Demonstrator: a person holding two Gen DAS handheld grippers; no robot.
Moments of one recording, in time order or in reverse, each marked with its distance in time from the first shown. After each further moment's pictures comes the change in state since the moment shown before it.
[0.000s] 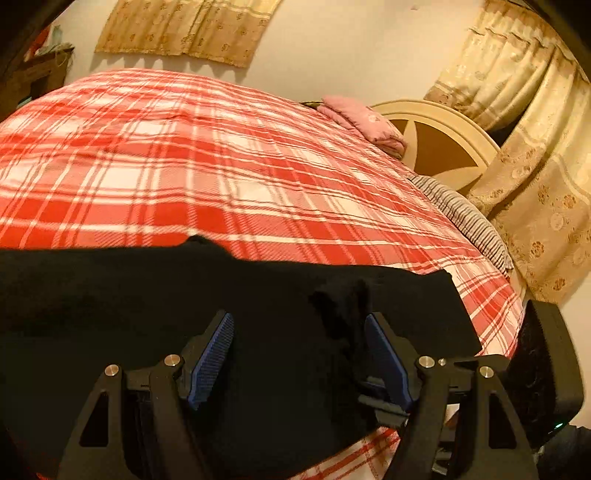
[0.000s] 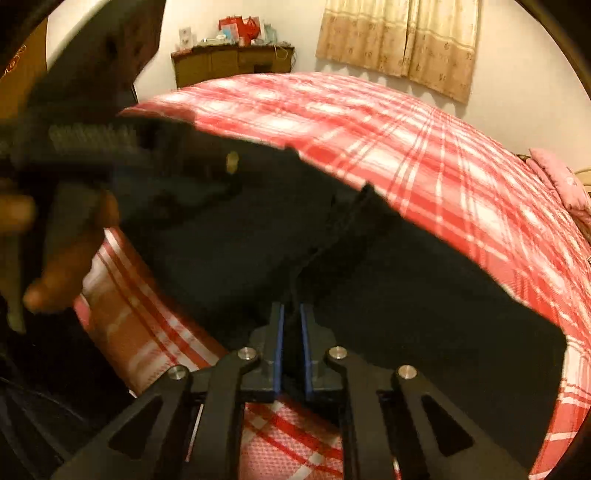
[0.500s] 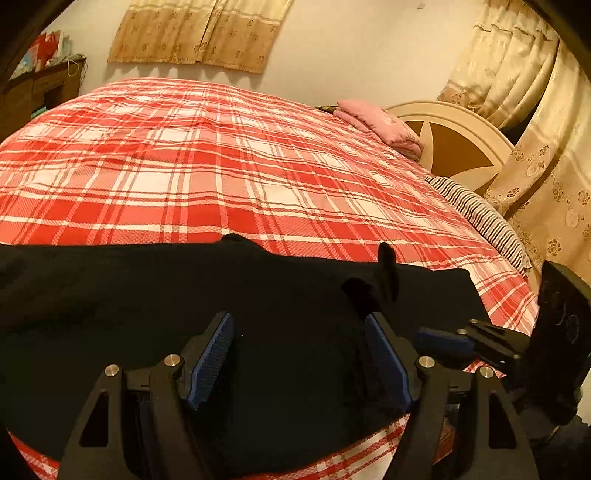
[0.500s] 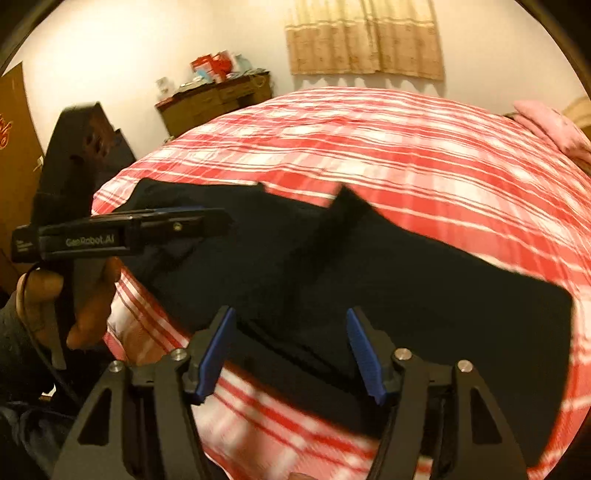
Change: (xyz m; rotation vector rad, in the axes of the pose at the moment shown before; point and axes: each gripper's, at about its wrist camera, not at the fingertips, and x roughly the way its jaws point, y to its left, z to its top) left arm -0.013 0.015 -0.009 -0.010 -0.020 0.083; right arm -0.030 -0.033 0.005 0.189 -0.085 0.107
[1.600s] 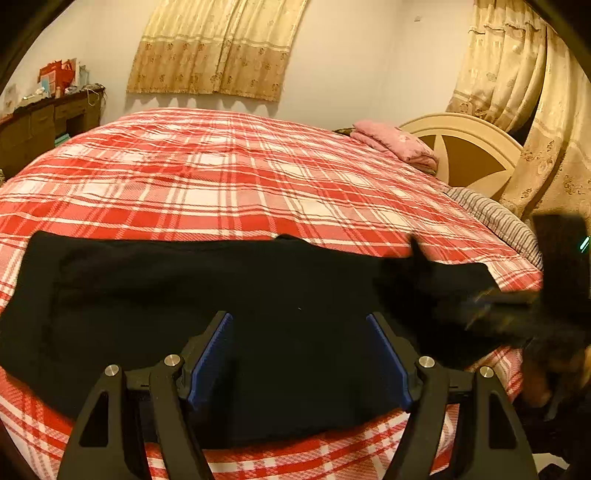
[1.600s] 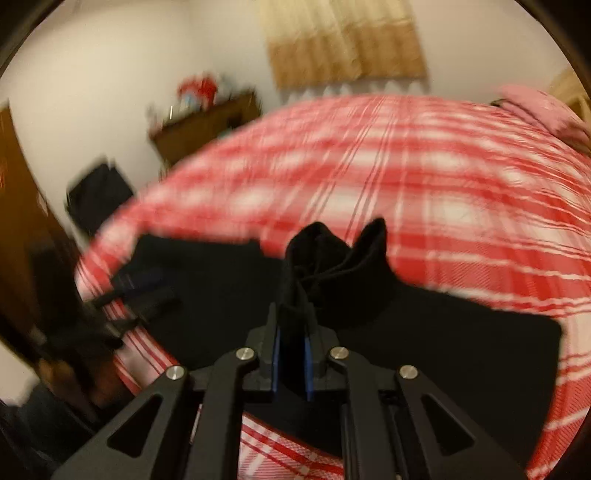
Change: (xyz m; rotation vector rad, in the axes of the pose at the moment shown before) left arm -0.034 0.011 -0.026 0.050 -0.109 0.098; right arm -0.005 -0.025 0.021 0.084 0.010 0.025
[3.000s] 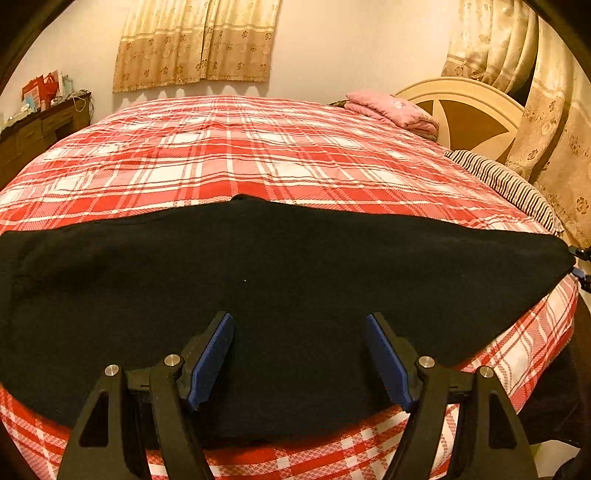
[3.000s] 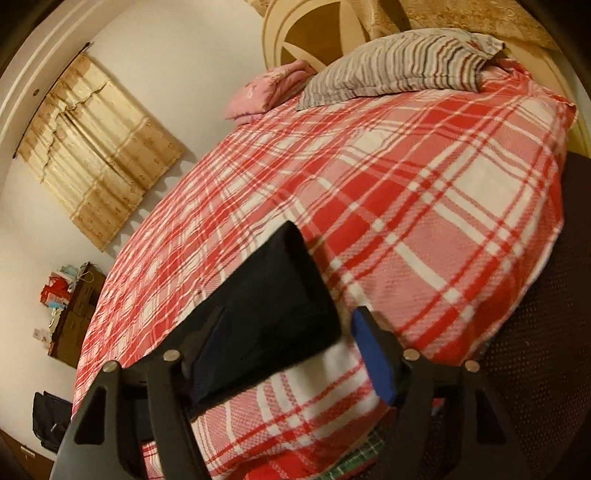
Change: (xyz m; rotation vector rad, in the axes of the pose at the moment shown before) left arm 0.037 -0.042 -0.019 0.084 0.077 0.069; right arm -0.276 -0.274 -0.157 0.857 -0.360 -0.375
